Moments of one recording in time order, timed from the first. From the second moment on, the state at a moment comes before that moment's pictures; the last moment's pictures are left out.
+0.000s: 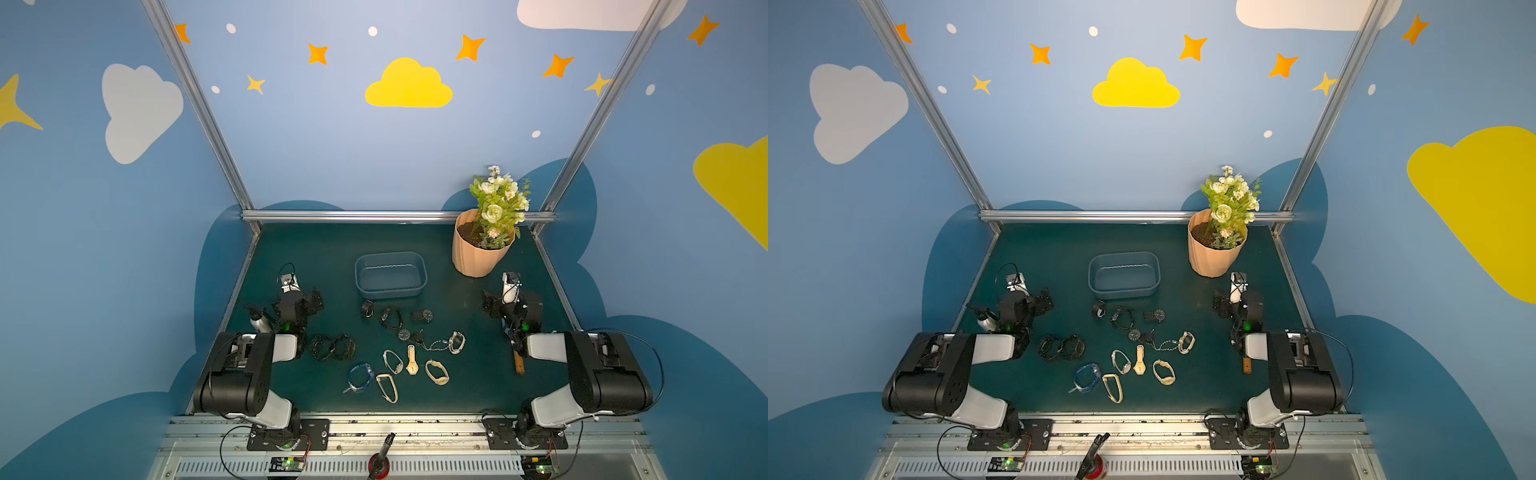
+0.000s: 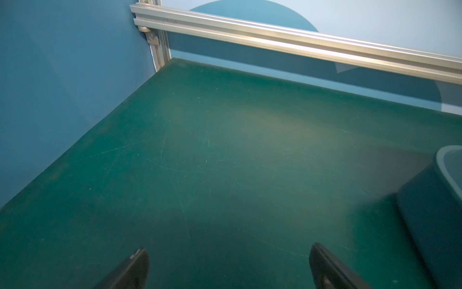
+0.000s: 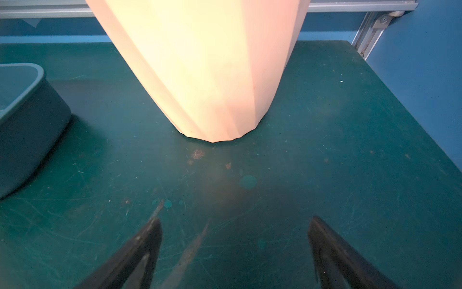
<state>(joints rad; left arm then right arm) -0.01 1.52 0.38 0.72 -0.23 -0.21 0.03 1.52 0.39 0.71 -0.07 -0.02</state>
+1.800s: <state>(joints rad) -0.01 0.69 0.44 -0.09 -0.23 -0.84 0.24 1.09 0.72 -0.48 0.07 0.50</state>
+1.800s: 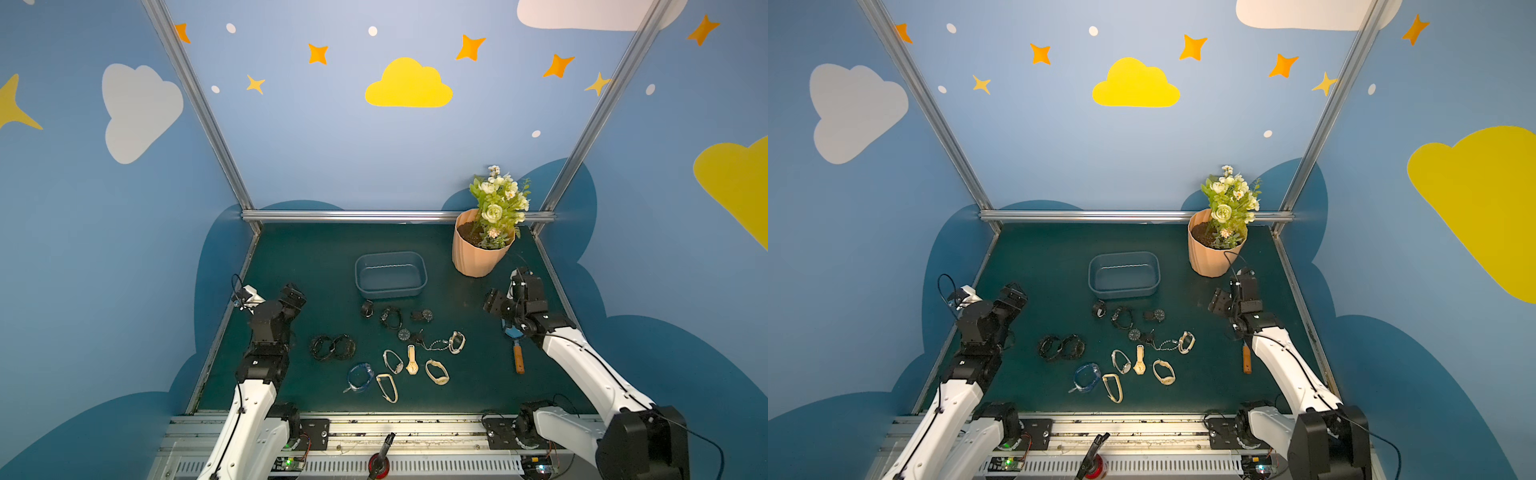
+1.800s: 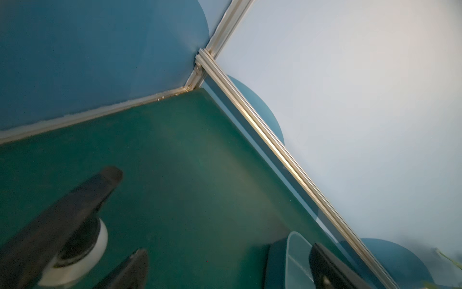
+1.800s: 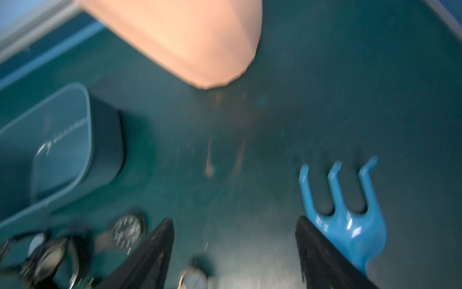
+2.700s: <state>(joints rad) -0.23 0.86 0.62 -0.28 -0.05 -0.74 0.58 1.29 0.65 -0.57 0.04 0.77</state>
